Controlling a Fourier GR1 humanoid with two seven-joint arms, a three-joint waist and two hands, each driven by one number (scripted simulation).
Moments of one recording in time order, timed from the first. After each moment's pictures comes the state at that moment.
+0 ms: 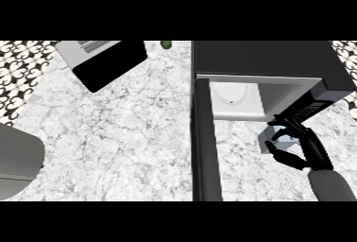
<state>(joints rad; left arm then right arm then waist) 1.29 0.23 -0.17 -2.31 0.24 -0.21 -0.88 -0.26 -0.26 -0.23 -0.80 0.53 -0.10 -1.03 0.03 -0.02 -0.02</state>
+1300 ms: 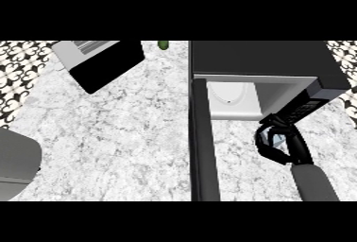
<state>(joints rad) 1.28 0.25 -0.12 -2.25 0.31 -0.25 -0.89 -0.31 -0.18 -0.22 -0.77 0.42 -0.05 -1.04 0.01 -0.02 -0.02</state>
